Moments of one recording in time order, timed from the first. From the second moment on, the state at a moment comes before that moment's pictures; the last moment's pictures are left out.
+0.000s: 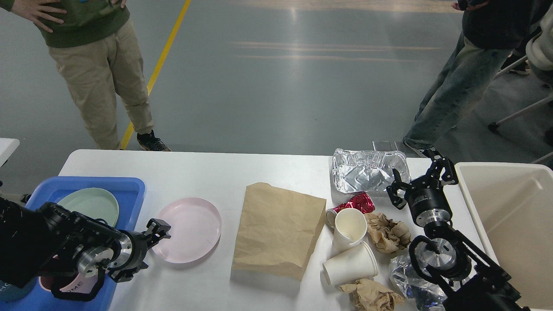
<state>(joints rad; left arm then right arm) -1.31 0.40 1.08 -1.28 -0.57 0.12 -0.11 0.29 -0.16 1.11 0.90 -0.24 0.07 0.40</state>
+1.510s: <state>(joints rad) -1.23 0.39 1.05 -1.20 -0.56 -0.05 -0.11 0.29 -0.16 1.11 0.90 -0.24 0.07 0.40</state>
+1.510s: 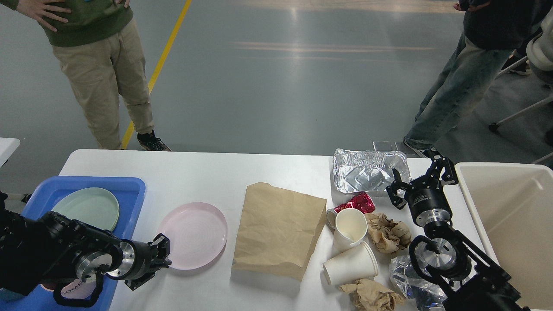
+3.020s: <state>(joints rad) -2.11 0.64 1.66 -1.39 -0.51 -0.58 0.01 0.29 -0.16 1.11 0.90 -0.24 0.07 0.40</state>
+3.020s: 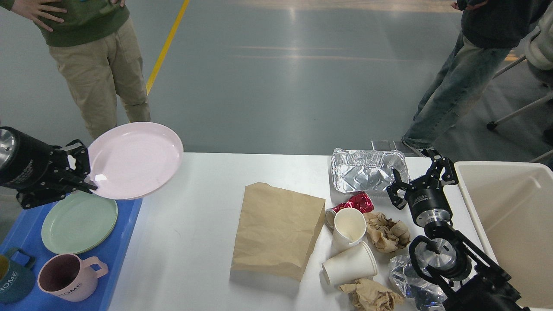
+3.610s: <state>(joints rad) -1.24 0.69 1.20 -0.63 -0.40 -0.40 0.15 0.29 -0.16 1.11 0.90 -0.24 0.07 0.40</state>
